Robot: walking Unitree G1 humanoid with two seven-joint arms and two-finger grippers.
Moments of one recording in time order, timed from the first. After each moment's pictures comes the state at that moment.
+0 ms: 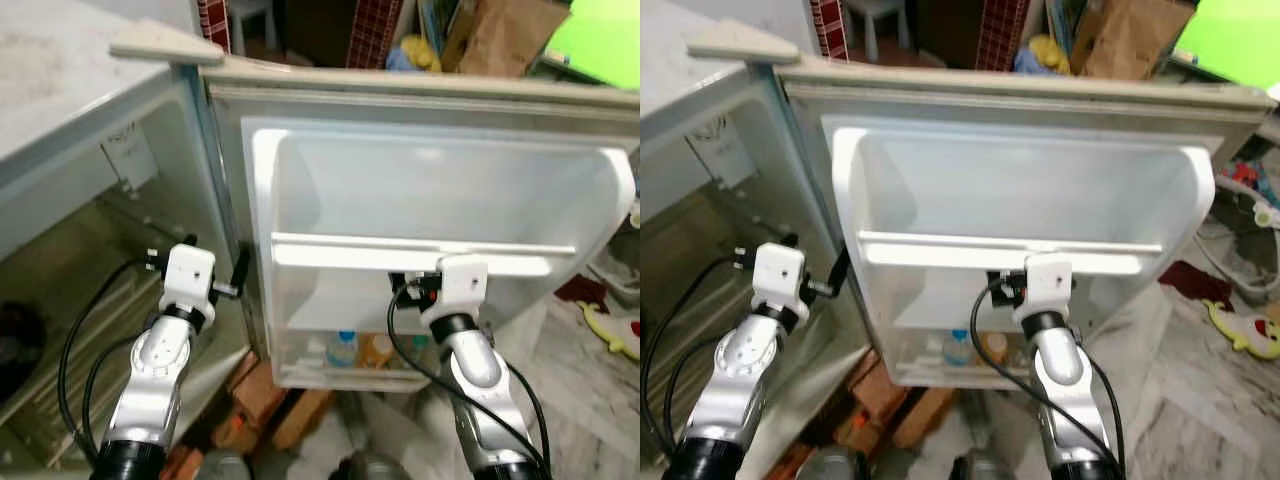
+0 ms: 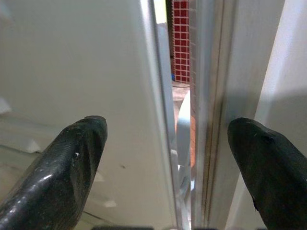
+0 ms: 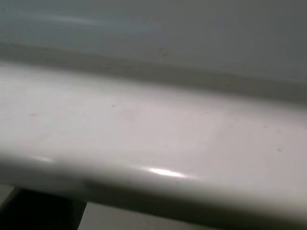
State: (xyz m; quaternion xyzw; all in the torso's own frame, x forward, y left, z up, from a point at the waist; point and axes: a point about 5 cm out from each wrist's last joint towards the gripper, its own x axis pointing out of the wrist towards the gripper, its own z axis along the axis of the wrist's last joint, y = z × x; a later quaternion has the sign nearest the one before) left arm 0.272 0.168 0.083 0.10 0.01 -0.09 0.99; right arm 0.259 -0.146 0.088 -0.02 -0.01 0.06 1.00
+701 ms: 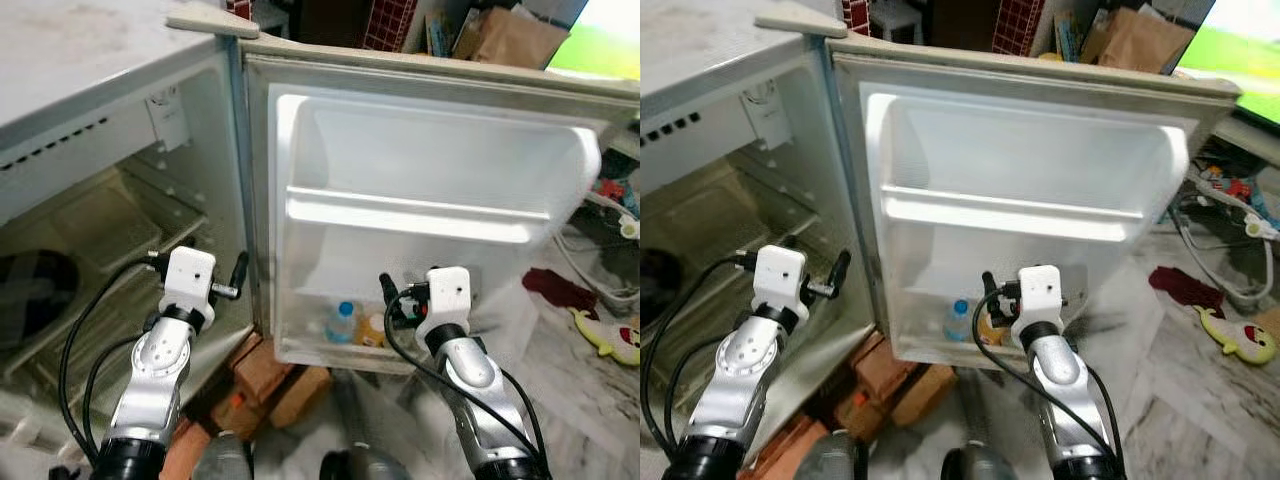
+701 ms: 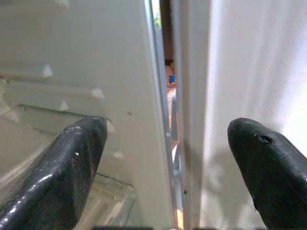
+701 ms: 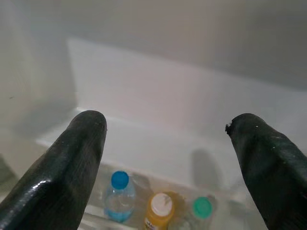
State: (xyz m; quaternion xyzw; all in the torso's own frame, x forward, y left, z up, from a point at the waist) left arm 0.273 0.169 0.078 0.10 0.02 -0.09 0.99; right arm 0.259 -0.149 0.062 -0.03 0.09 0.08 0.99
